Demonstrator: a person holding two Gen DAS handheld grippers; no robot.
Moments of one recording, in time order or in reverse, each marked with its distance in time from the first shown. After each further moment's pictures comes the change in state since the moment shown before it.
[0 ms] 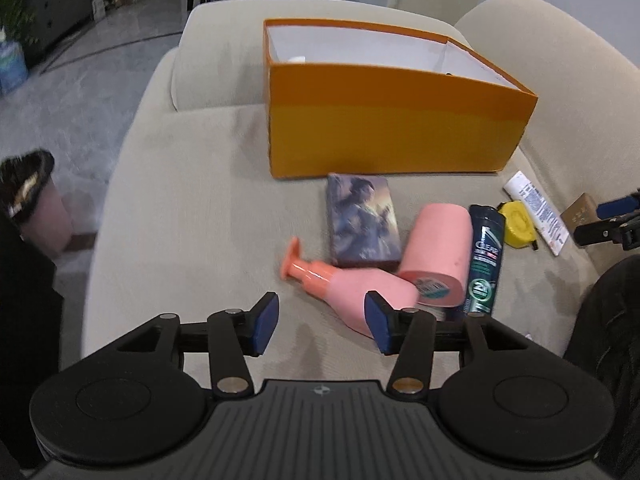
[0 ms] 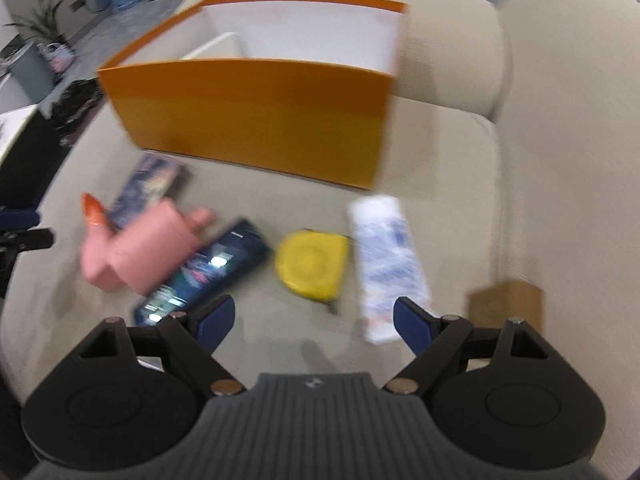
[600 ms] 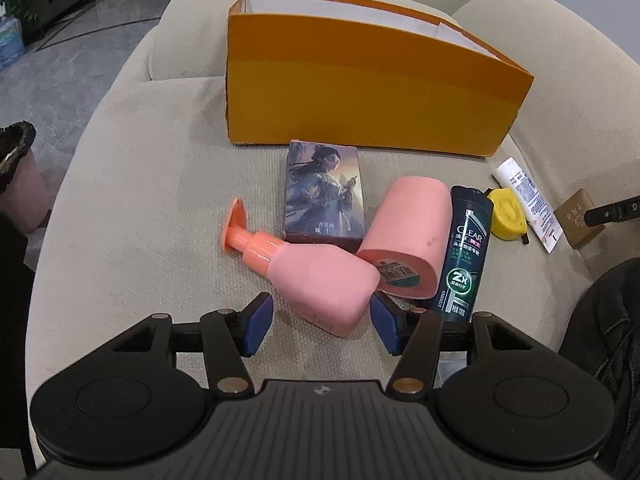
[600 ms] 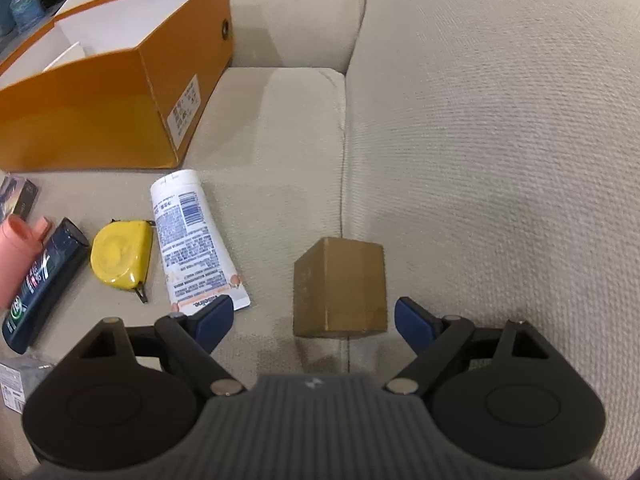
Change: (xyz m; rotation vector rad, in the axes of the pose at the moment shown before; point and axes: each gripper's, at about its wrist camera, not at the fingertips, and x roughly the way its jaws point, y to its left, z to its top) left arm 0.029 -0.022 -0.013 -0.043 0.021 -0.033; right arm 0.016 -0.093 -0.014 0.137 0.058 -0.207
